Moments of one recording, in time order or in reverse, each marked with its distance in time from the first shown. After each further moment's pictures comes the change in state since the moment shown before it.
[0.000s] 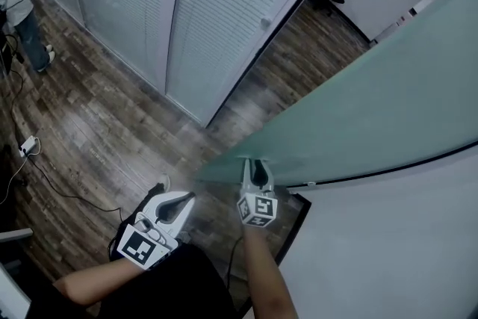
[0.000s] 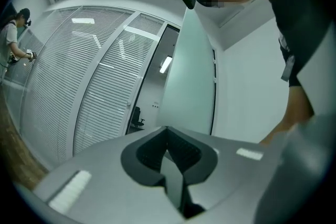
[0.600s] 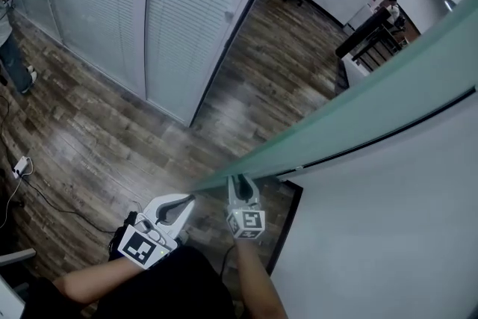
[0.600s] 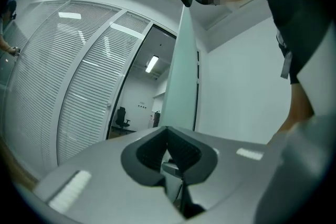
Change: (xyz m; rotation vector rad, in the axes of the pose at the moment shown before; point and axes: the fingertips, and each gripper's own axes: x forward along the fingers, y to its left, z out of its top) left arm -0.023 -0.052 -0.005 0.054 0.022 -0.171; right arm -0.095 0.034 -0.033 0.008 0.029 0.005
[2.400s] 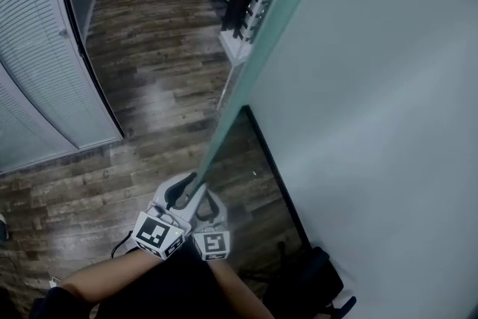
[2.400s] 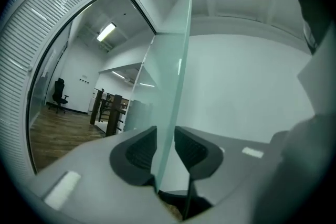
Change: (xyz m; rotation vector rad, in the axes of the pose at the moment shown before) left arm 0.032 -0.172 -0.043 -0.064 0.212 -0.625; right arm -0.185 0.088 -0.048 0.115 -0.101 -0.602
